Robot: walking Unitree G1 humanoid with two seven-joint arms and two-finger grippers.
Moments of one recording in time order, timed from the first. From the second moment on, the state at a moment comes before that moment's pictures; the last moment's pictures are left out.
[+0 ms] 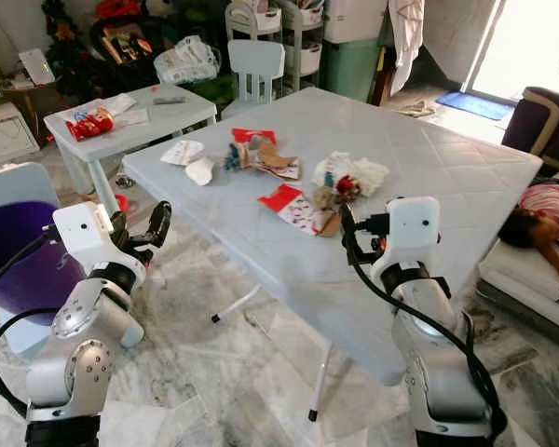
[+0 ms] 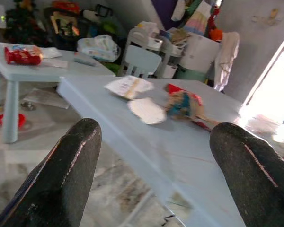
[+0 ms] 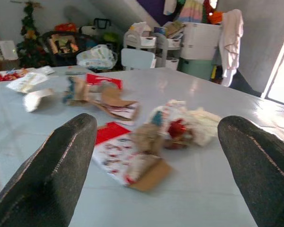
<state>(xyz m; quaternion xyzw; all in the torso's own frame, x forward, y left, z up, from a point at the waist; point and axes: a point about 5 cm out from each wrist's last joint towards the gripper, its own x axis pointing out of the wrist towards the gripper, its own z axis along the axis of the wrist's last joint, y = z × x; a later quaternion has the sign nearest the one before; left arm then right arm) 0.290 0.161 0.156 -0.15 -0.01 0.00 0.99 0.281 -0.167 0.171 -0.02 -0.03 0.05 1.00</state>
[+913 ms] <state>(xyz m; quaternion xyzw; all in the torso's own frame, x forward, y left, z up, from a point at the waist) 0.297 0.166 0.160 -0.13 -0.01 -0.01 0.99 0.283 -0.167 0.168 -0.02 -0.03 0.05 1.00</state>
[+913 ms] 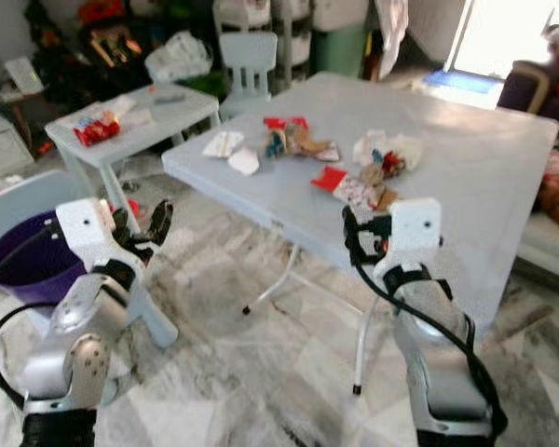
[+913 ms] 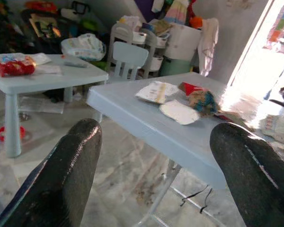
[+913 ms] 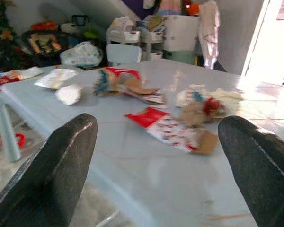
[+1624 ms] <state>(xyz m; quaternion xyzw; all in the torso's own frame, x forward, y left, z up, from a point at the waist) 0.304 0.182 0.169 -0.14 -0.03 0.01 0.99 0.287 -0.162 0.173 -0.02 -0.04 0.05 1.00</state>
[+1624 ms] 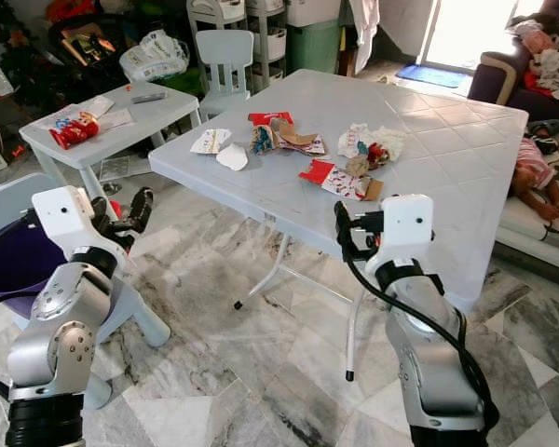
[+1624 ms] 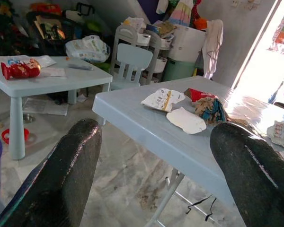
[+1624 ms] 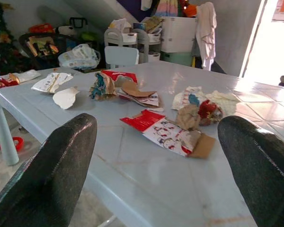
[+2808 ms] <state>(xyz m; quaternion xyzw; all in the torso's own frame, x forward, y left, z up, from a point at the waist) 0.297 0.178 0.155 -0.14 0.00 -0.01 0.99 0.293 -0.145 0.177 -0.02 -0.06 0.08 0.99</state>
